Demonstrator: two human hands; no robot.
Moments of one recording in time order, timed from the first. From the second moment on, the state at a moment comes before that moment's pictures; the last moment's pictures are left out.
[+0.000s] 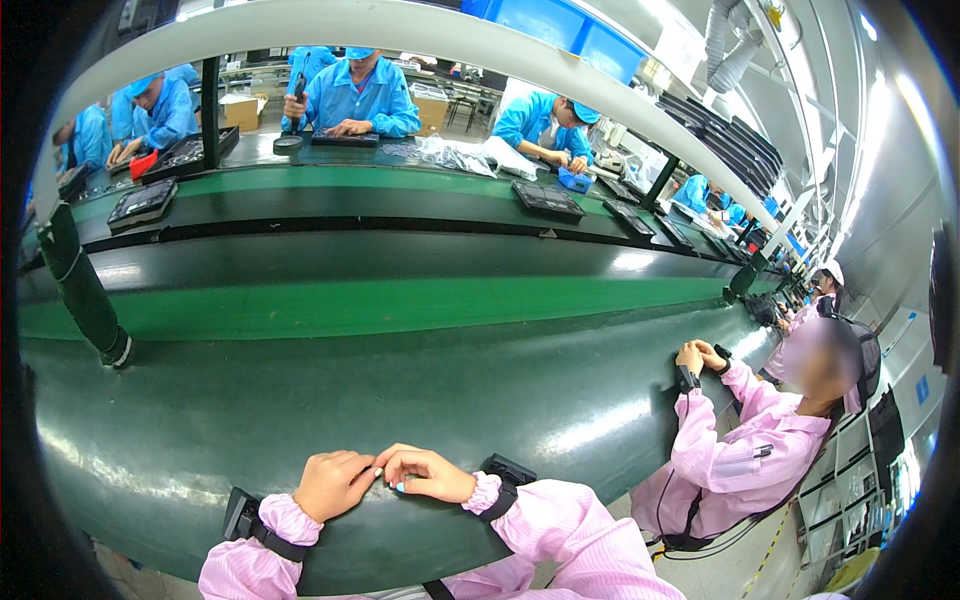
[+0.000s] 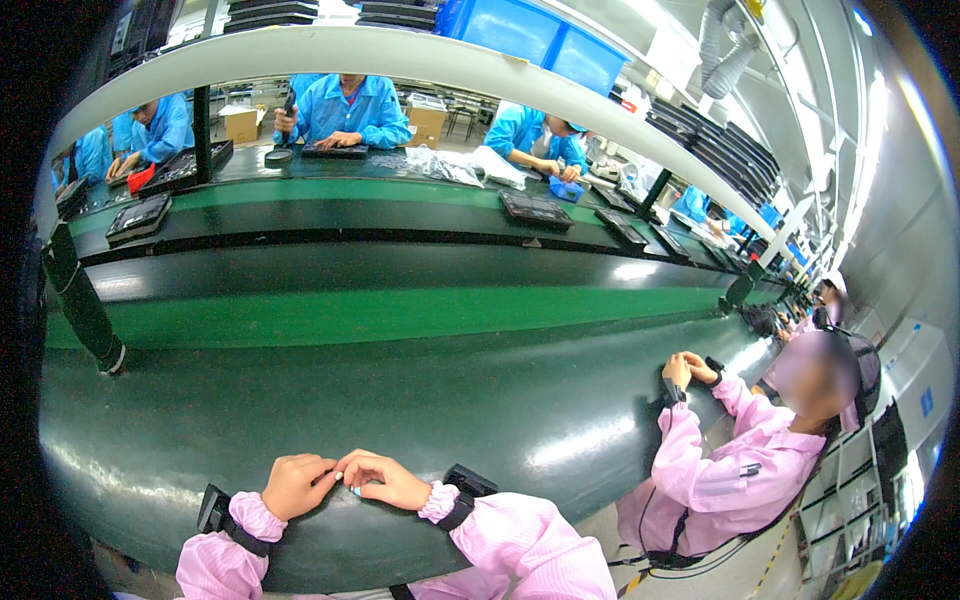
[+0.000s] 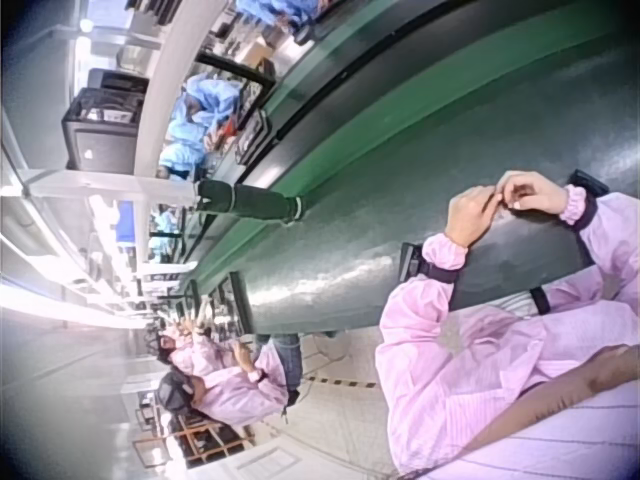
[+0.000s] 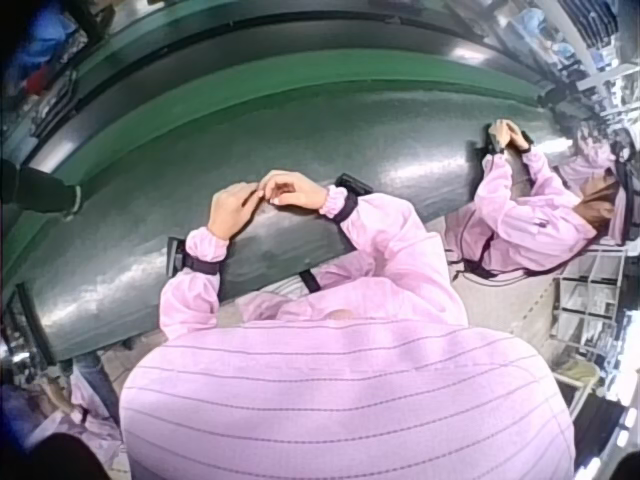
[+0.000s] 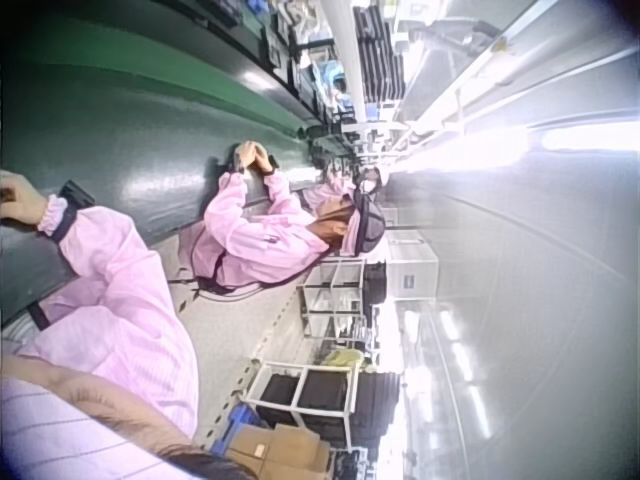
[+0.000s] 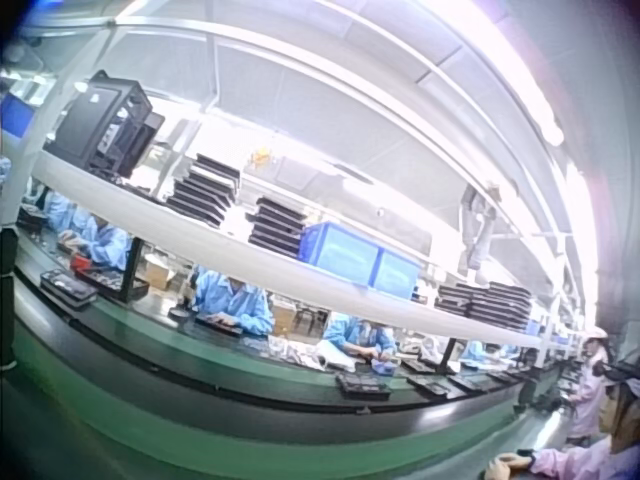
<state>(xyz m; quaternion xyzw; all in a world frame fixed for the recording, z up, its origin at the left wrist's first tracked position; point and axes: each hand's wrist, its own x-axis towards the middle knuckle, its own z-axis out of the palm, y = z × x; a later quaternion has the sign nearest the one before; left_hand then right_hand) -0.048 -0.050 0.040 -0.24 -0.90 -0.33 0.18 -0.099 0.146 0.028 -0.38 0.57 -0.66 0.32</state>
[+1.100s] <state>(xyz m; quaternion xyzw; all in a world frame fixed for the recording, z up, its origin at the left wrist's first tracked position) -0.052 -0.047 0.044 -0.23 -0.89 -0.36 0.17 -0.100 0.148 0.022 -0.37 0.58 -0.66 0.30</state>
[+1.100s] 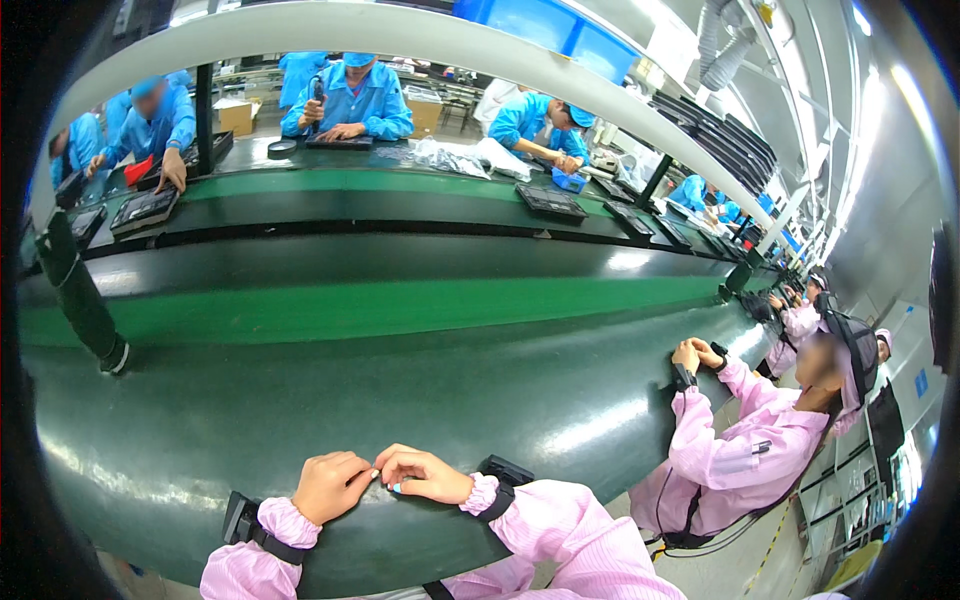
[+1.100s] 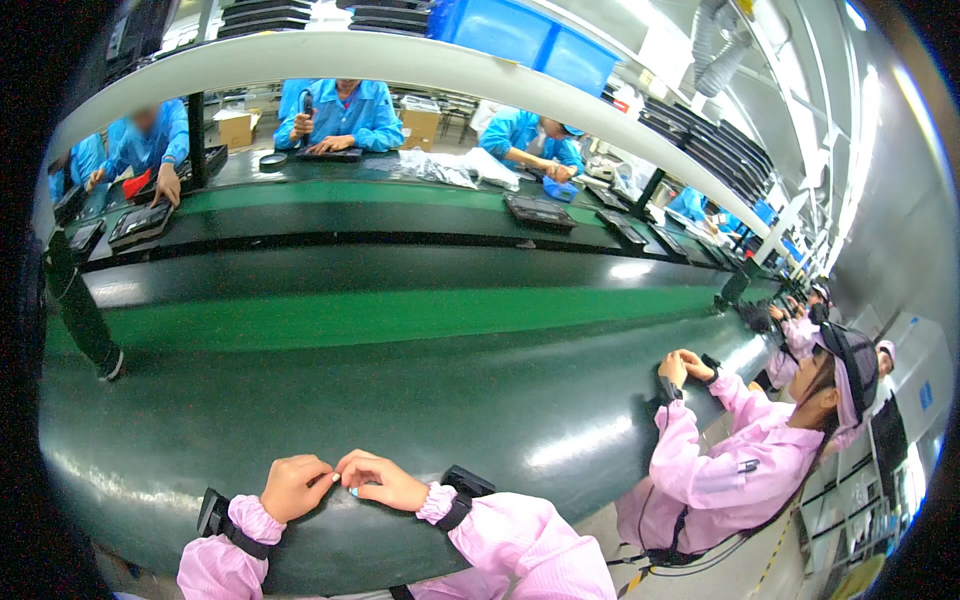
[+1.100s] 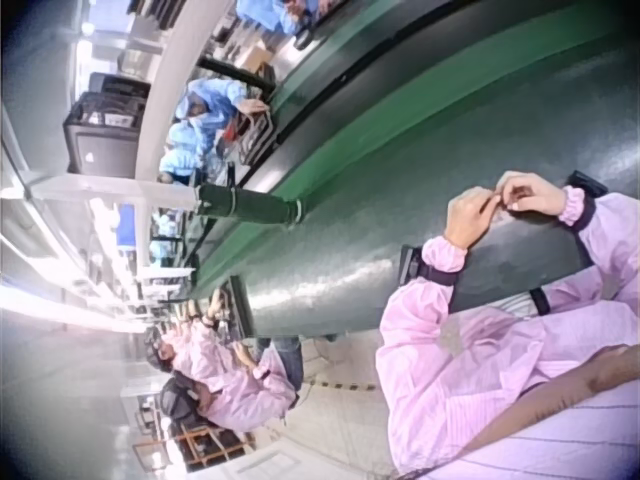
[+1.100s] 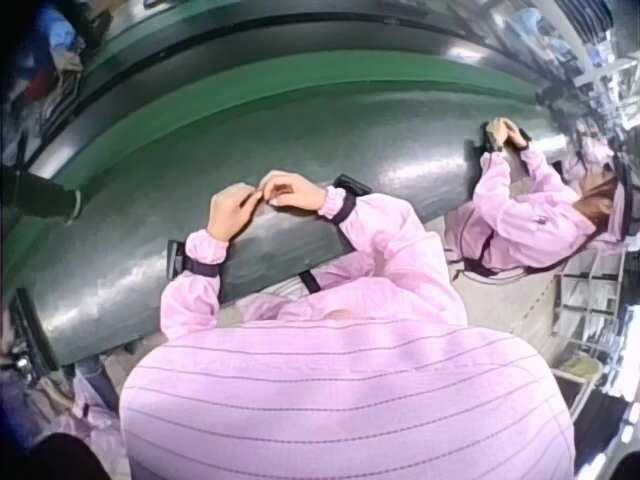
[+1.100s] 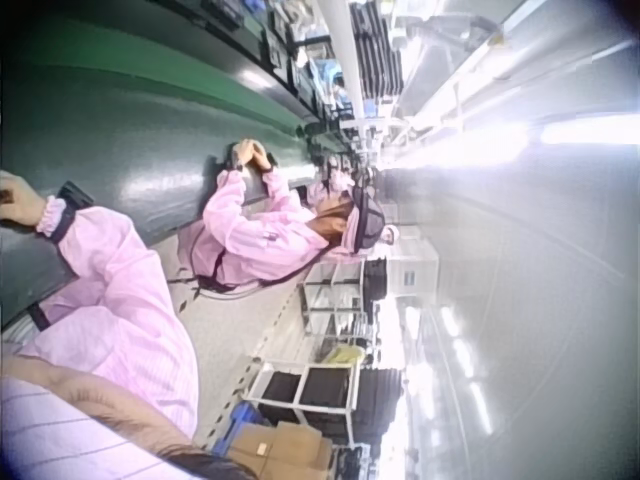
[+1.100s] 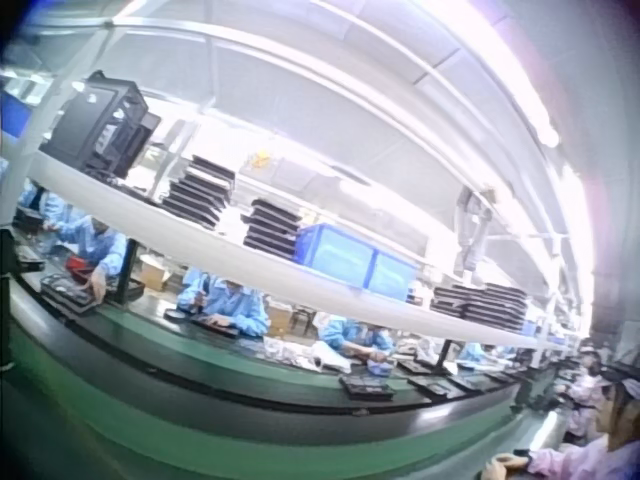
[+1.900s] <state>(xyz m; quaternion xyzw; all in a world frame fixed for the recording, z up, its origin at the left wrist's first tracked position) -0.050 -0.042 0.039 -0.20 -0.89 -0.37 0.19 -0.107 0.141 0.010 -0.35 0.58 -0.67 0.30</state>
